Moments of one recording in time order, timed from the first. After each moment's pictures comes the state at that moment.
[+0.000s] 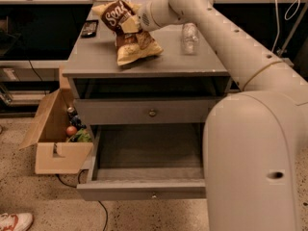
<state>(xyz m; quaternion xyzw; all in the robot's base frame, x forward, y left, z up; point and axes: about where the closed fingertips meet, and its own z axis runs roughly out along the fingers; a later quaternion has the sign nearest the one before) 0.834 0.077 0.906 -0.38 0.77 0.23 0.46</state>
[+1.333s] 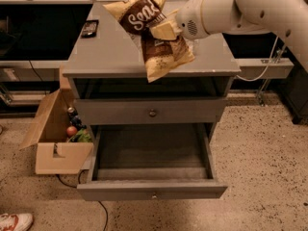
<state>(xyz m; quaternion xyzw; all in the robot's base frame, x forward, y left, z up) 0.674 -0.014 0.970 -0.46 0.70 0.22 0.50</state>
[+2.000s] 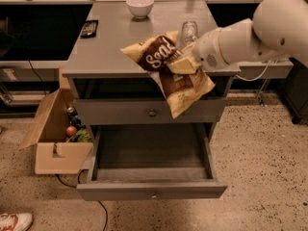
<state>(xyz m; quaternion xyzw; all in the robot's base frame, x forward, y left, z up) 0.614 -0.062 0.900 -0.49 0.73 0.20 0.43</state>
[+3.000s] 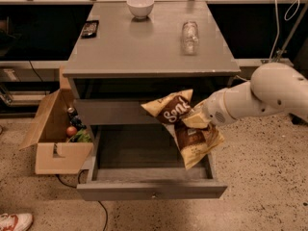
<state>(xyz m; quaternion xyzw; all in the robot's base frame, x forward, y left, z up) 0.548 -0.110 0.750 -0.46 0.80 0.20 0.32</state>
